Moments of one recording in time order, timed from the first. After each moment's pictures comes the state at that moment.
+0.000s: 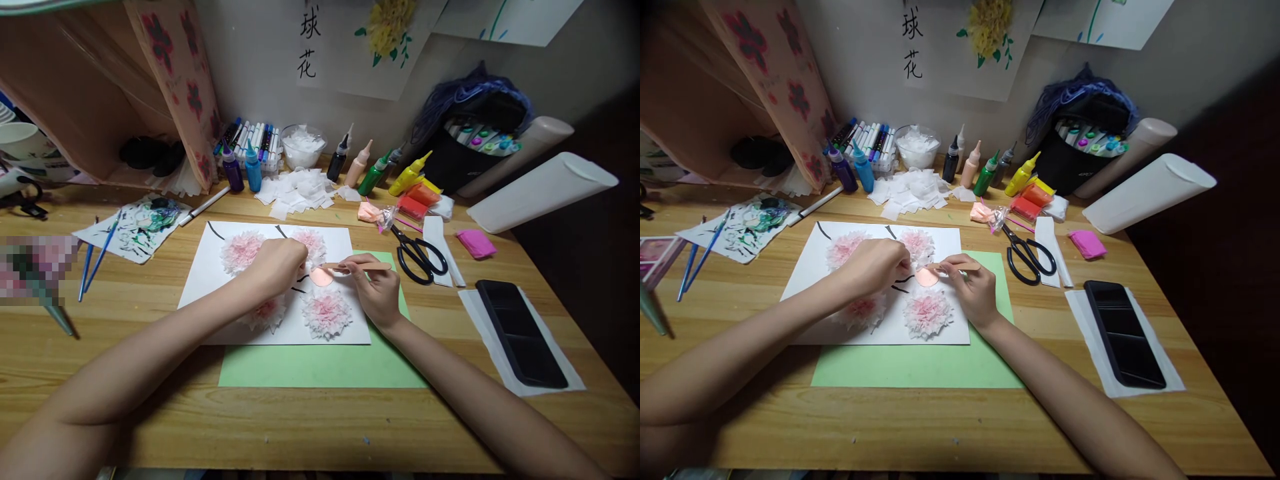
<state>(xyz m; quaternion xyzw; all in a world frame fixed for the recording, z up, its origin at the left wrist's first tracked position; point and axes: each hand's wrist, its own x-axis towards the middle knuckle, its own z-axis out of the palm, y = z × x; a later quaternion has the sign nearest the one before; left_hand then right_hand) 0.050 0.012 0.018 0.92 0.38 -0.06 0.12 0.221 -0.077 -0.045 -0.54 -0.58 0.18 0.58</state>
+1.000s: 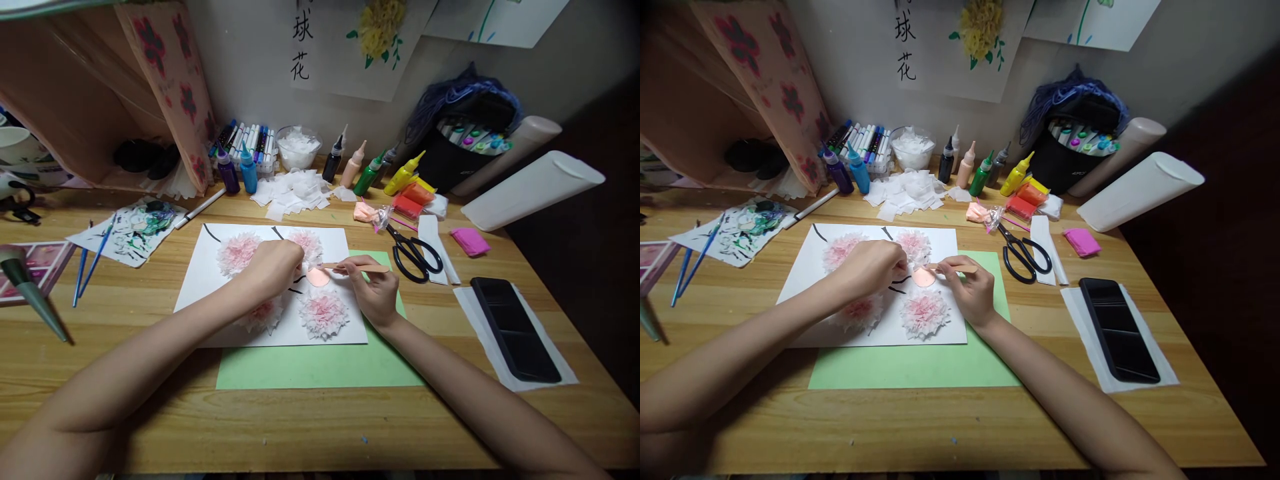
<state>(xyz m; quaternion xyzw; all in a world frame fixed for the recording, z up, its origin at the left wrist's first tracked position) 0.050 0.013 0.017 0.92 0.37 -0.05 0.12 0.223 -0.079 -0.046 -0.56 -0.57 0.18 0.58</state>
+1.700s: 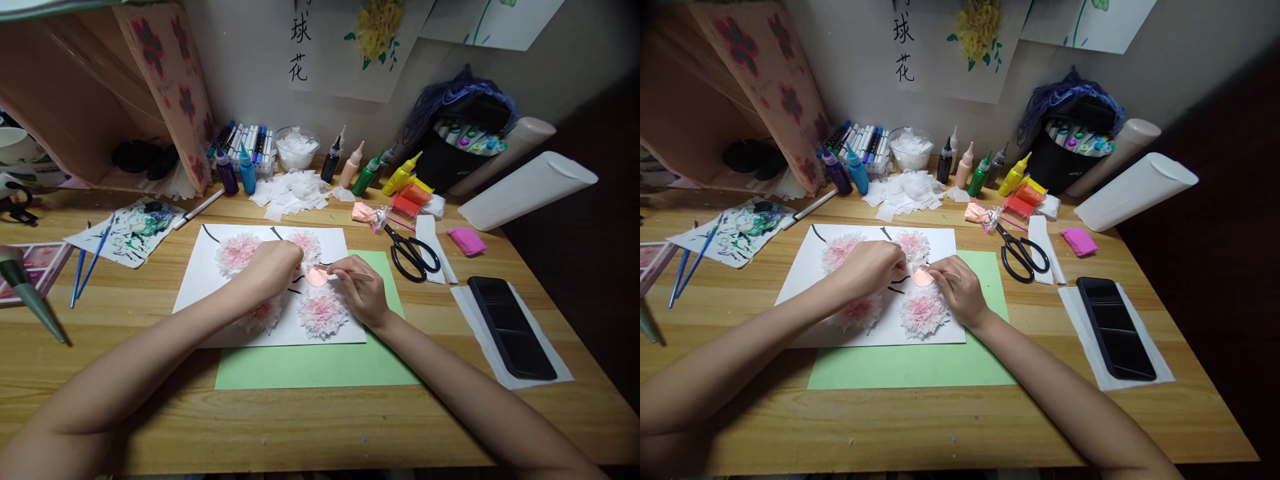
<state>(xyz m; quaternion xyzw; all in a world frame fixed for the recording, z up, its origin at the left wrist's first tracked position) 0.050 0.012 0.015 0.92 0.37 -0.05 0.12 0.221 -0.077 -0.038 -0.50 -0.71 0.10 0.49</state>
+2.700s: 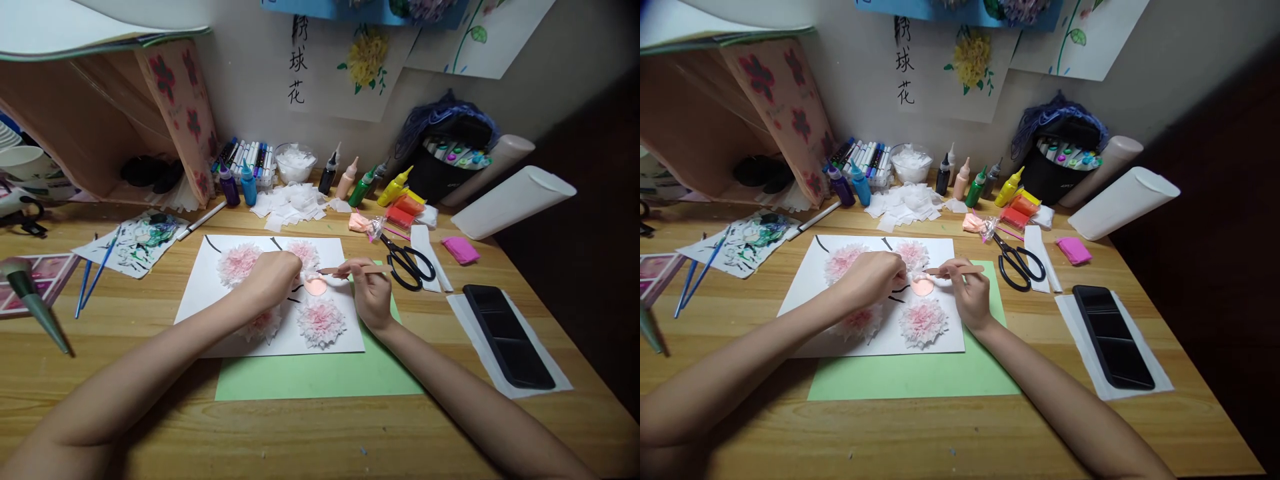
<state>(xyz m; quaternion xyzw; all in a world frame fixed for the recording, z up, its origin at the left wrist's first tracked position) 0.048 0.013 0.010 0.92 0.37 -0.05 0.11 0.225 -0.071 -0.043 -0.54 -0.55 0.23 0.60</state>
